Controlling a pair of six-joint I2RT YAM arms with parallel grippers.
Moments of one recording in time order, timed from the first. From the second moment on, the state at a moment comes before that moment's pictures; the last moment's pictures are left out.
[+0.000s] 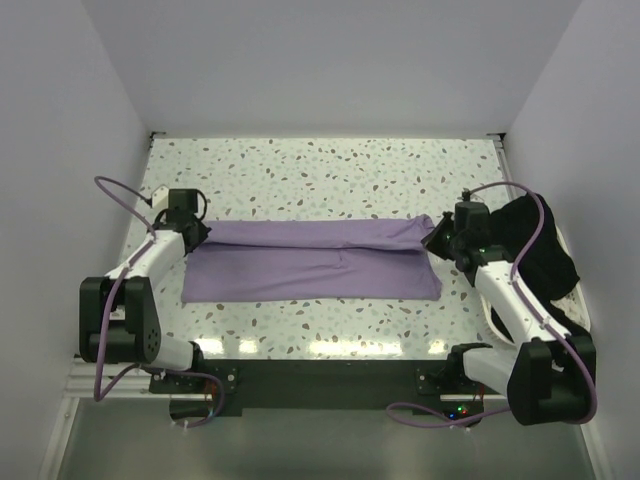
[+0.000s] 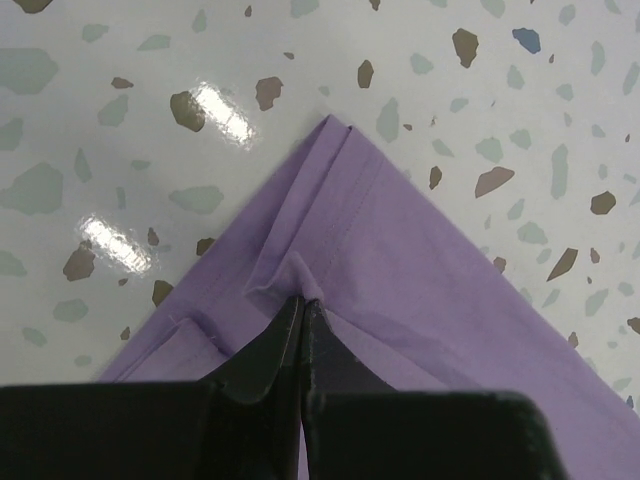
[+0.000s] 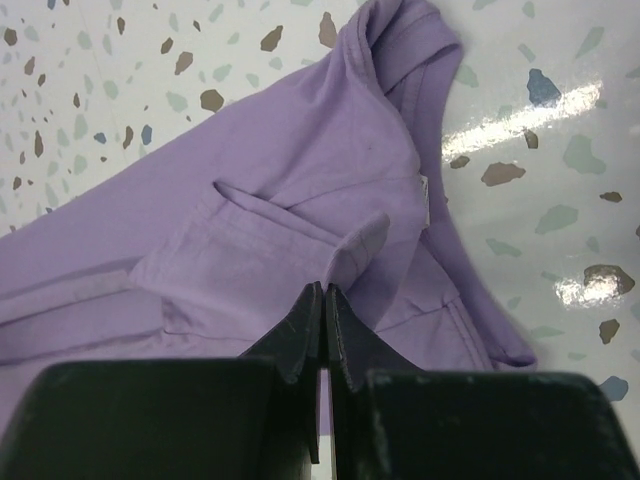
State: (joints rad) left arm 0.01 1.43 0.83 -0.29 -0.34 -0.72; right arm 0.09 1.13 0.71 -0.30 -0.02 0.61
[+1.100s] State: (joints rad) left arm 0.01 1.35 0.73 -0.25 -0.34 -0.75; right arm 0.09 1.06 0.66 -0.31 -0.04 0.61
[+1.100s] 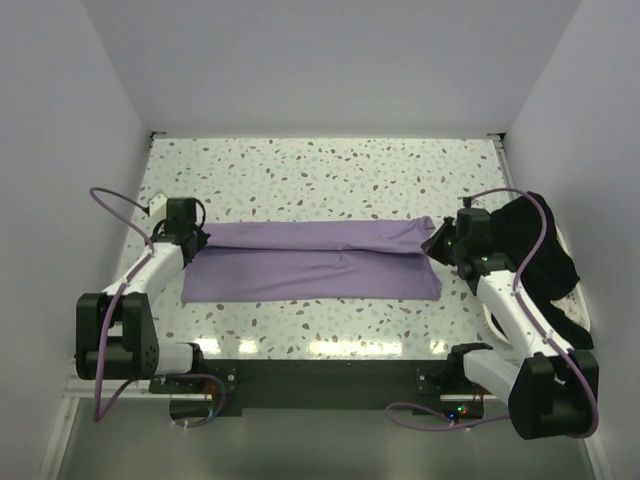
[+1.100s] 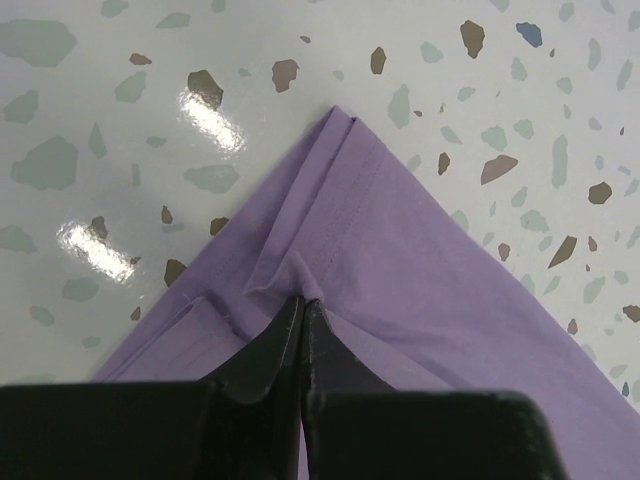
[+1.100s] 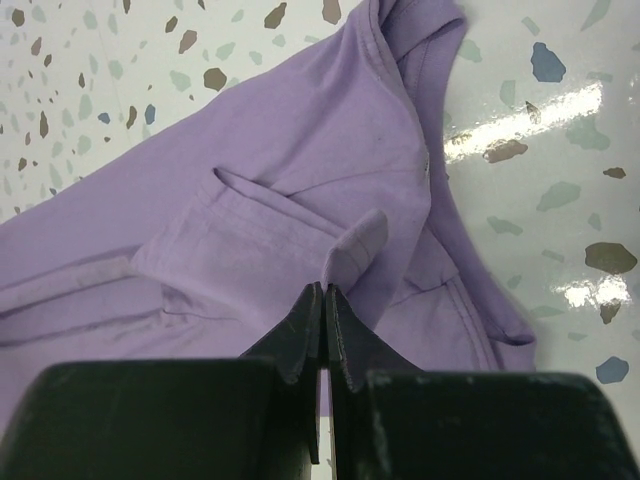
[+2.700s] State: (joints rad) left arm -0.07 1.31 0.65 -0.15 -0.33 -0.78; right arm 0.10 1.02 0.57 -0.34 -0.09 0.57
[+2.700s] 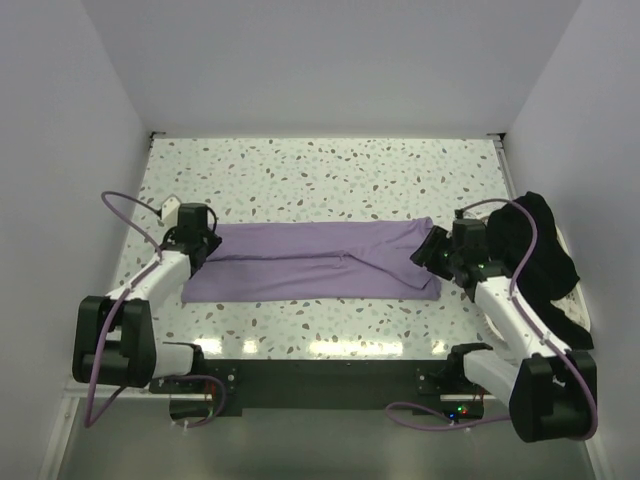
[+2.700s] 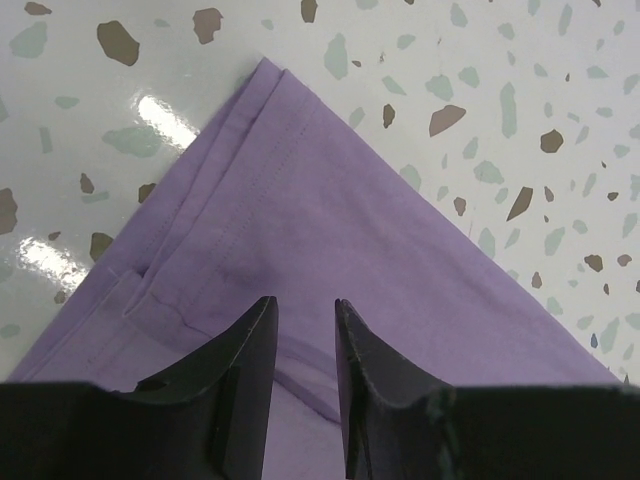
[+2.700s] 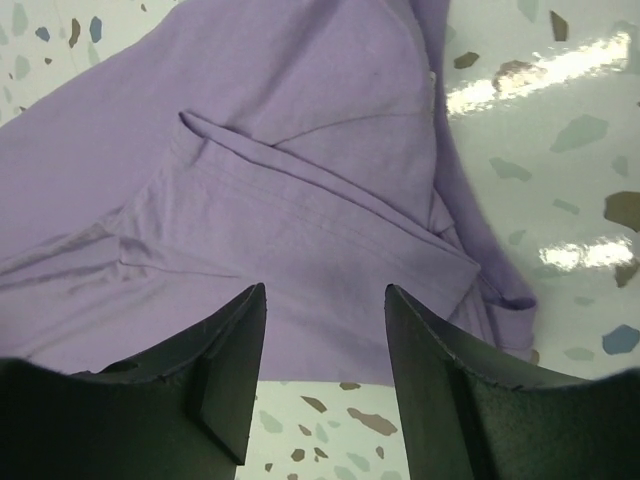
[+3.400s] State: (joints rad) left arm -0.10 1.35 0.65 -0.11 -0.28 -0.77; right arm 0.39 1.66 0.93 -0.12 0.10 0.49
